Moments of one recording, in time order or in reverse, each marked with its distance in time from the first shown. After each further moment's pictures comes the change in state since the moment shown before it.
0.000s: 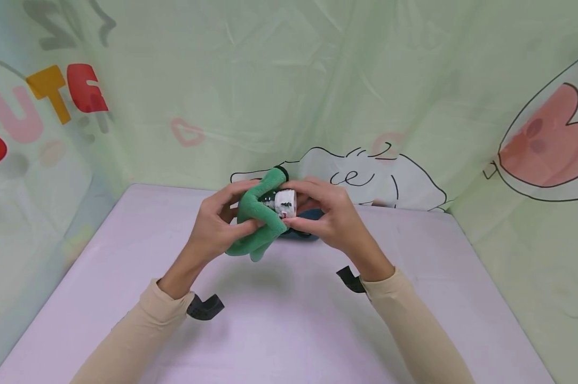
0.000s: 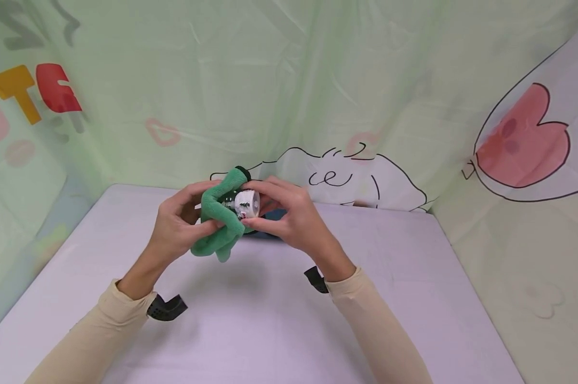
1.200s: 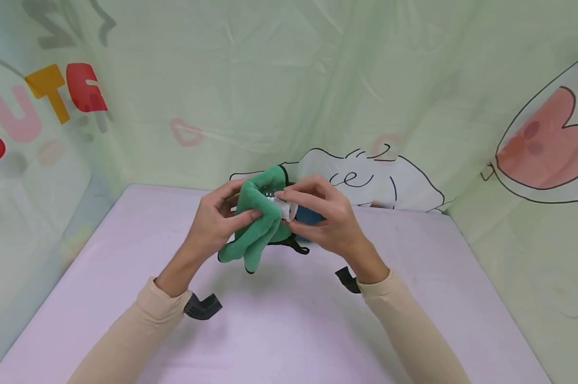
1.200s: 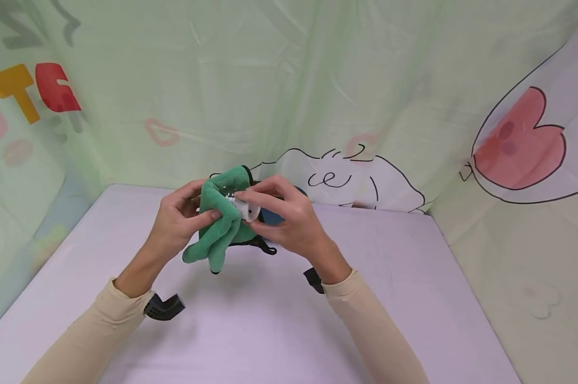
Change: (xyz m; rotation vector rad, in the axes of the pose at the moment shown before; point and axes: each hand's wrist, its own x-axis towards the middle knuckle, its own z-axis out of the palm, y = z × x) left_hand 0.001 0.001 -0.004 -0.095 0.017 -0.198; right_hand 0.003 0.012 0.006 -0.225 0.105 -0.400
